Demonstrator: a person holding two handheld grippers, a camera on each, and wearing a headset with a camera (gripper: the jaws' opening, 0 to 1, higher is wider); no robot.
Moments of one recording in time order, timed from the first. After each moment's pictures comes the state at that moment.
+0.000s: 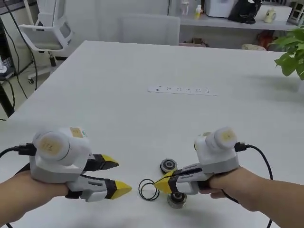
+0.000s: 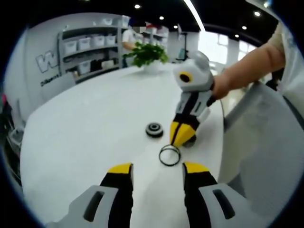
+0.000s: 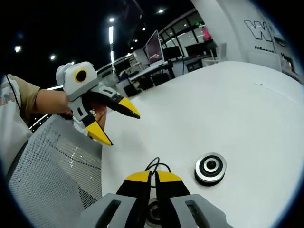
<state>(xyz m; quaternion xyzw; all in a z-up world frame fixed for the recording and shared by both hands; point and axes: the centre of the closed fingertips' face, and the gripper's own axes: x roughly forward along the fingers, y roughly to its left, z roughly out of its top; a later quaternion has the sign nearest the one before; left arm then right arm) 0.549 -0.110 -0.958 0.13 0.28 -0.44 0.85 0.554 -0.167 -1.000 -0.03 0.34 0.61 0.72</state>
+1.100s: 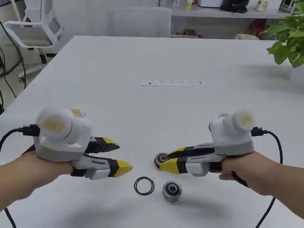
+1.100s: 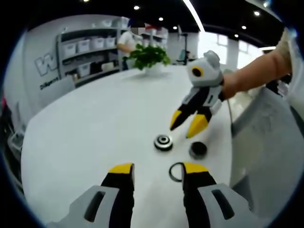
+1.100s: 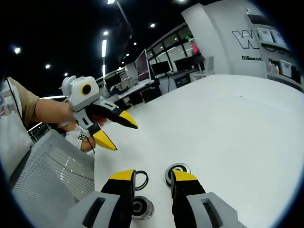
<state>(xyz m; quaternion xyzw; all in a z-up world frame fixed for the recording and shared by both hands) 0.585 -0.127 -0.947 0.13 0.27 -0.44 0.85 0.592 -0.203 -0.968 0.01 0.29 0.57 0.77</state>
